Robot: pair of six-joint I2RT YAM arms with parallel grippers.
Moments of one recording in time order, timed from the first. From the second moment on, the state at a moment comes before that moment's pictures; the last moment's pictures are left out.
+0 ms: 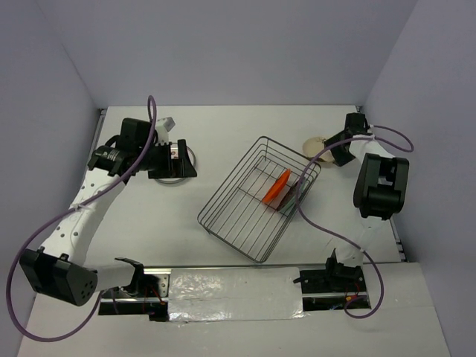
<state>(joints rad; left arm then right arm) -0.25 1.23 1.32 -0.91 0.36 -0.32 -0.20 1.90 1.31 -0.38 0.07 0.89</state>
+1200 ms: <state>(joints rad) -0.26 1.29 1.37 -0.99 0.08 -0.37 0.58 1.51 1.56 -1.14 0.46 1.01</state>
